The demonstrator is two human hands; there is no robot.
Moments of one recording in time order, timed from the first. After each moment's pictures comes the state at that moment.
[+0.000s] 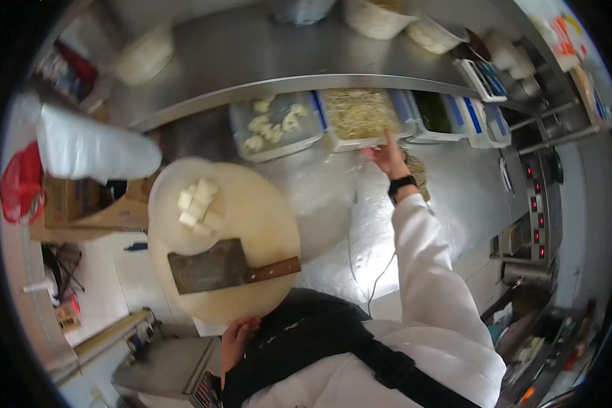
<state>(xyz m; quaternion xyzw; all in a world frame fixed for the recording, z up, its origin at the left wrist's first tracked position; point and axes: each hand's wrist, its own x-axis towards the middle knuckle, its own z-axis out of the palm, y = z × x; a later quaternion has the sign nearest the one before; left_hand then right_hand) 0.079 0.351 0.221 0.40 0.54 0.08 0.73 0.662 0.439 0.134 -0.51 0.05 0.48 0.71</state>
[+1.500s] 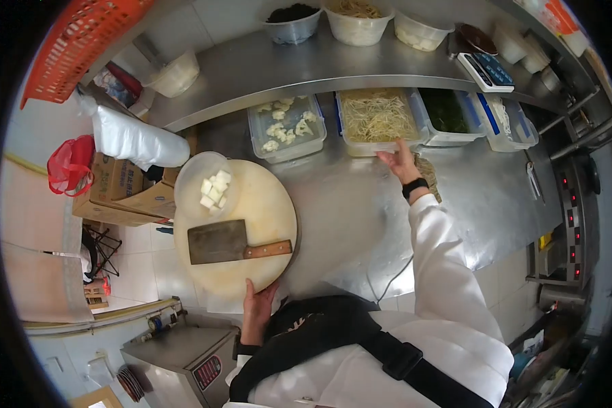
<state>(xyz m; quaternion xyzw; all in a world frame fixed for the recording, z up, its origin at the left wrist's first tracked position) 0.154 0.316 0.167 0.11 0.44 0.37 0.81 0.697 0.411 0.108 -0.36 0.09 0.54 0.76</state>
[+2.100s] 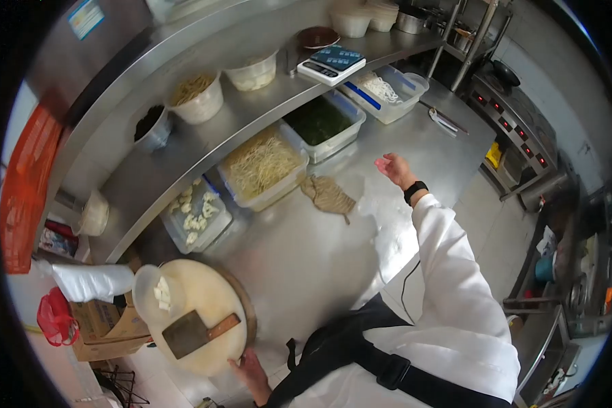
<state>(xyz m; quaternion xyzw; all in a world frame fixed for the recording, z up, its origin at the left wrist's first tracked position) 0.145 0.303 0.124 0.12 0.48 0.45 0.74 0.850 0.165 0.153 -0.50 0.08 0.33 0.80</state>
